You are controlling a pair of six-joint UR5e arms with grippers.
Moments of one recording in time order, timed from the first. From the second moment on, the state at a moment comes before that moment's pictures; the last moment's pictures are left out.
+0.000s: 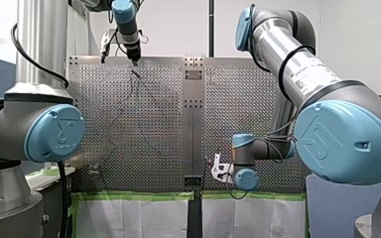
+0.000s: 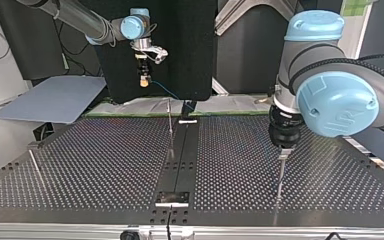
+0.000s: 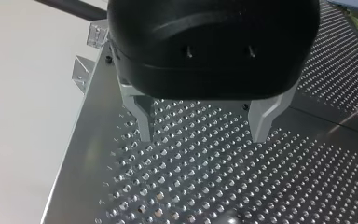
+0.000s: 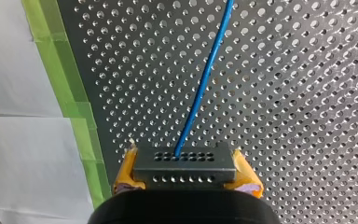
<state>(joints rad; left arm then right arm) -0.21 -1.62 -1.33 -3.72 -1.81 -1.66 2.13 -0.73 1.95 -1.08 1.76 1.72</state>
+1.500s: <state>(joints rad) -0.44 -1.94 -1.19 -3.61 -2.16 -1.34 2.13 -0.73 1.95 -1.09 1.76 1.73</state>
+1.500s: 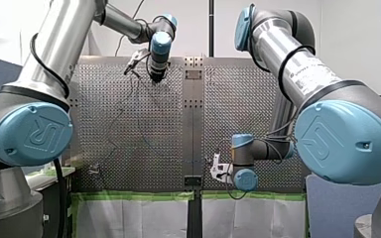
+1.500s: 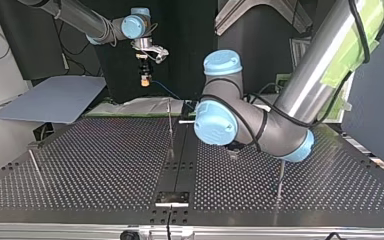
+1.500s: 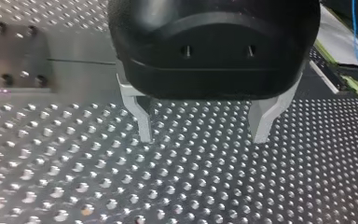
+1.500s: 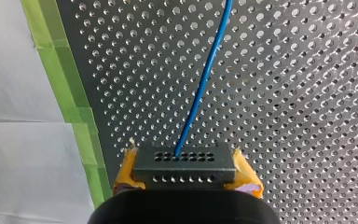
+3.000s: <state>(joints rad) -0.33 -2.09 -1.20 -3.55 -2.35 -1.22 2.14 -0.73 1.95 -1.08 1.76 1.73</state>
